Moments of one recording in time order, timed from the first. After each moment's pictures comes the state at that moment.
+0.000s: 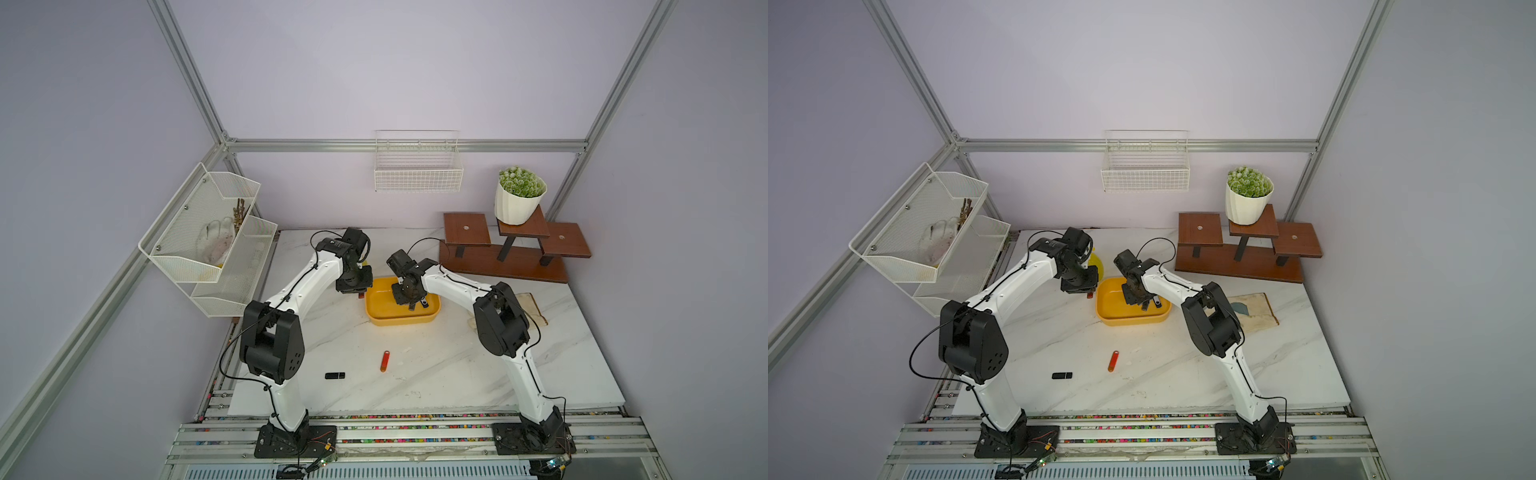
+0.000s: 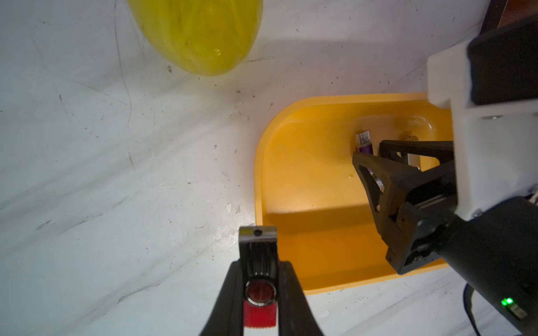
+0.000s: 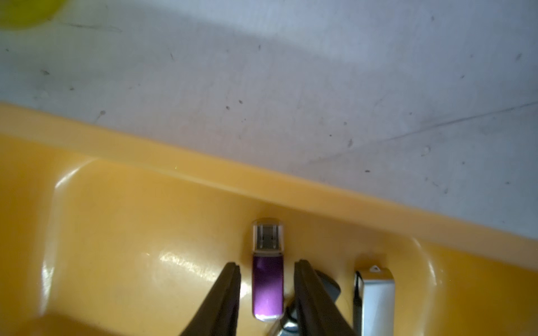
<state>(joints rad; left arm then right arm) -0.35 1.83 1.64 -1.06 0.05 -0.43 0.66 2.29 1.88 -0.78 0.13 0.35</state>
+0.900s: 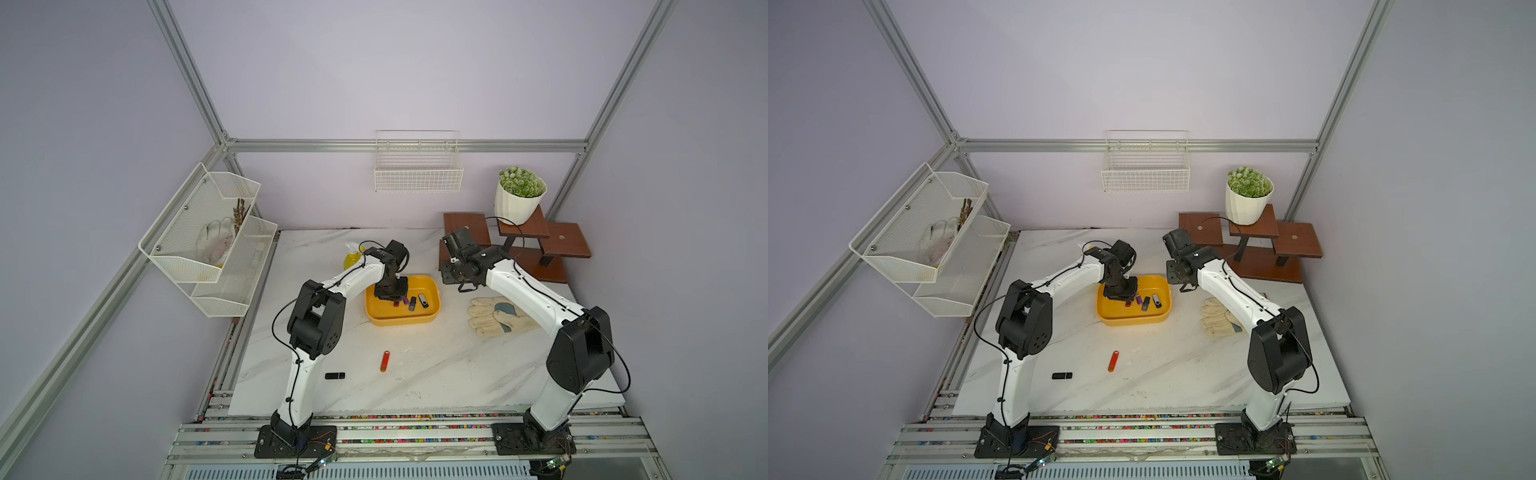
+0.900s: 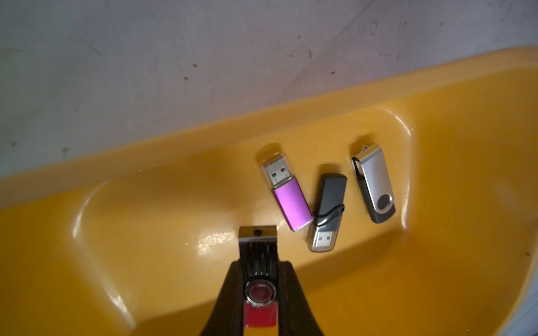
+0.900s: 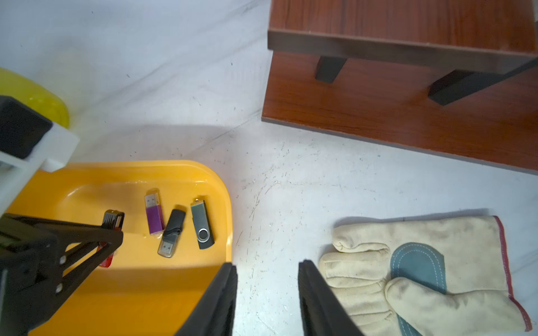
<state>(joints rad) -0.53 2.19 1.81 -0.93 0.12 -0.45 0.48 1.74 1.53 -0.80 0.25 0.37</state>
